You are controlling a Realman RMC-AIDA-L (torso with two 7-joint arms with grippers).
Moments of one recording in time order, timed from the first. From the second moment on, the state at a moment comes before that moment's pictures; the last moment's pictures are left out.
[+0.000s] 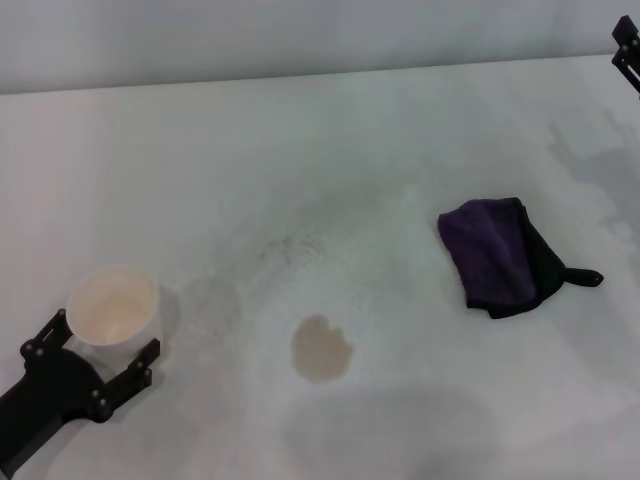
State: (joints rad) left arm -0.22 -2.08 1.09 0.12 1.14 1.31 -0.38; right arm 0.41 2.02 -0.43 -0.11 2.05 1.38 -2.78
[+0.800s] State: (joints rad) left arm -0.05 -2.09 1.09 0.10 1.03 1.38 -0.28; right arm 0.39 2.01 -0.46 -0.13 2.05 1.38 -2.63
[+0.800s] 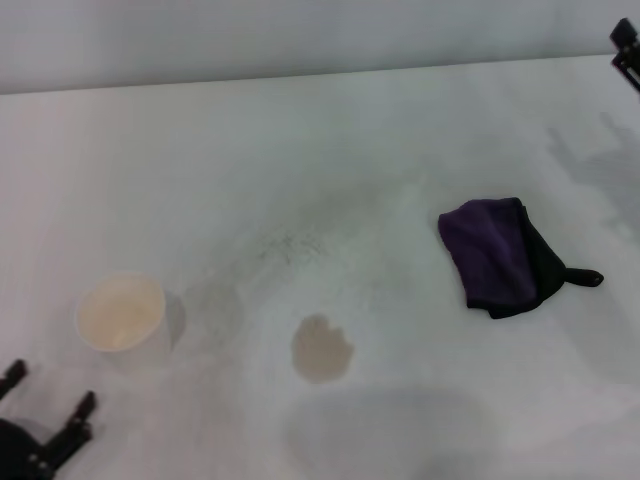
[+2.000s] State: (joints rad) left arm -0.05 -2.08 1.09 0.06 0.61 1.61 -0.27; right arm 0.62 2.01 -0.98 -1.46 0.41 1.60 -0.59
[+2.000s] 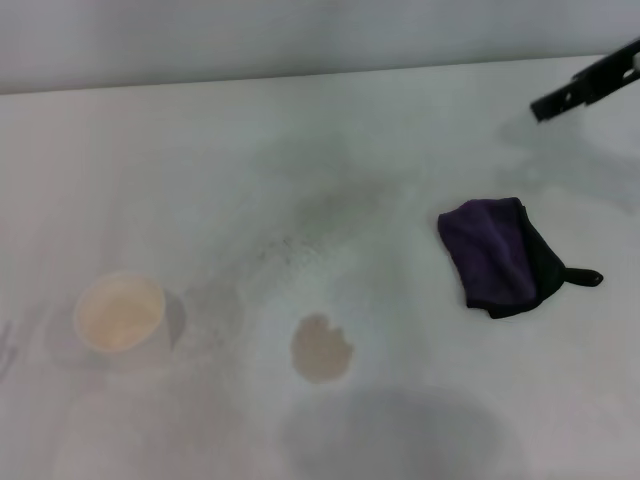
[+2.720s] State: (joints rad) left arm -0.11 -2.08 1.09 0.06 0.58 1.62 -0.23; right arm 0.66 2.02 -1.43 -1.20 0.43 1.47 -0.37
